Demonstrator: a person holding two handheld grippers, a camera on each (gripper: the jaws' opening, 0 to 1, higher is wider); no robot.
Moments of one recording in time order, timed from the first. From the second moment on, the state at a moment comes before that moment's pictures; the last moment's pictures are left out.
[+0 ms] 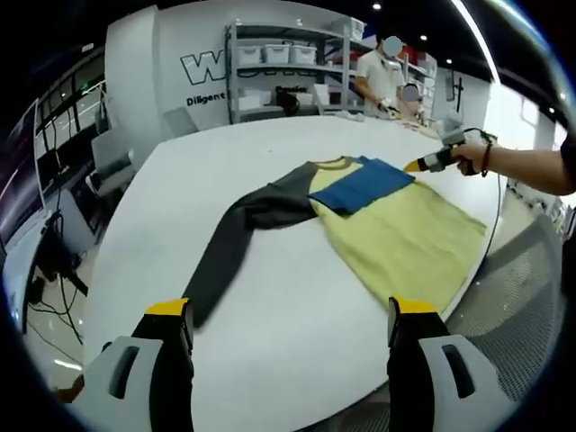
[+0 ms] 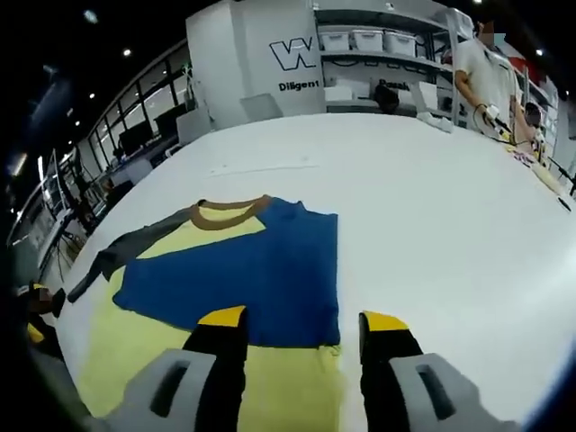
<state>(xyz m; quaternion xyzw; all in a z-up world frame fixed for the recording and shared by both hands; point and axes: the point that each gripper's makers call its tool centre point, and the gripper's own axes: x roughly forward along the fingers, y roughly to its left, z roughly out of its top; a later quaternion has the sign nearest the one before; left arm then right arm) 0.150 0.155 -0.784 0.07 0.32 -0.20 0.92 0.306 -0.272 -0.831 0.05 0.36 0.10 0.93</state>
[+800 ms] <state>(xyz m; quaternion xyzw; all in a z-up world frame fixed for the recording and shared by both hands) 0.163 0.188 -0.809 0.00 0.37 -0.16 0.92 0.275 -0.215 -0.798 0.04 0.32 0.20 0.92</state>
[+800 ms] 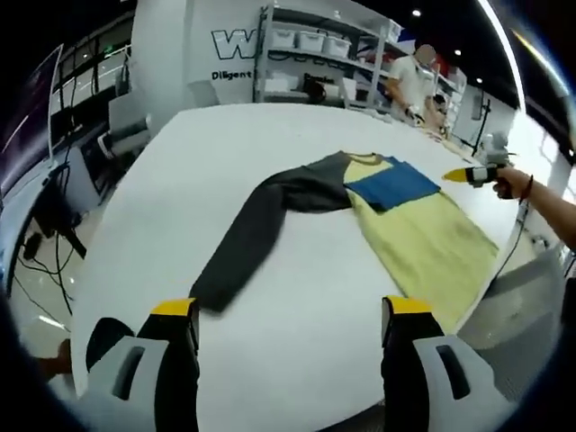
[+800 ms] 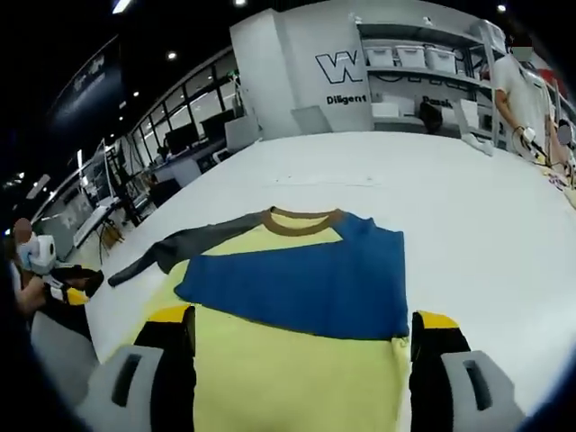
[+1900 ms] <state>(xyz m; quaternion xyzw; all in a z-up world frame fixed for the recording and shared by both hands) 0.192 0.215 -0.846 -0.16 0.39 -0.09 0.90 0.224 -0.193 -0.774 0.02 0.31 0.27 0.91</state>
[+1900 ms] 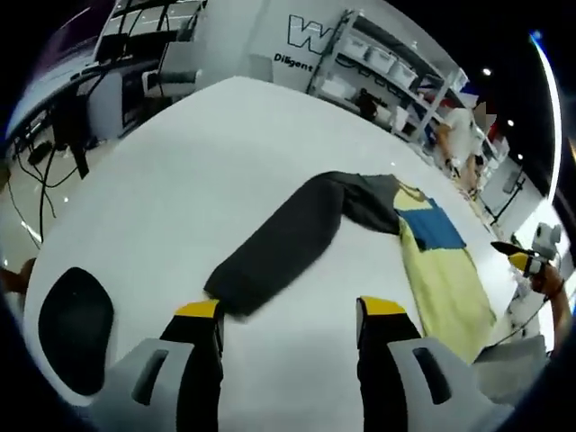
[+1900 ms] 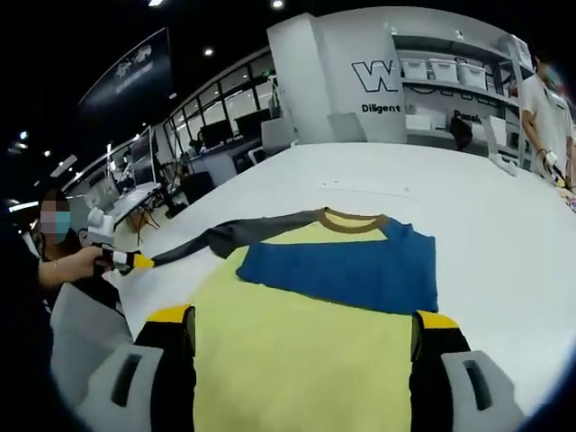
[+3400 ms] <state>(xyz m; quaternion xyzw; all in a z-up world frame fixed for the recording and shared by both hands) 0.261 0.299 -0.814 -0.13 0.34 -0.01 0.93 0.186 -0.187 -0.790 -0.02 0.35 0.27 0.89</state>
